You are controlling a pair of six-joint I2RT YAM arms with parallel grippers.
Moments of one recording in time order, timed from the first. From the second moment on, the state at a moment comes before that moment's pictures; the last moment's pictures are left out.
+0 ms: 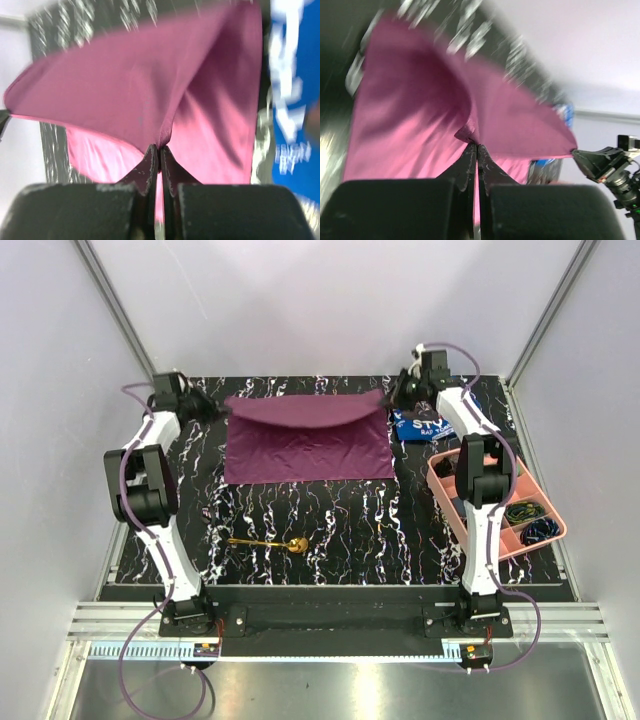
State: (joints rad) left arm 0.17 2.04 1.60 -0.14 0.54 -0.81; right arm 0.12 2.34 2.09 -0.41 -0.48 0.54
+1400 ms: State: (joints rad) left arm 0.17 1.77 1.13 -0.49 0.35 -0.56; right arm 0.12 2.00 1.30 -0.27 -0.56 0.55
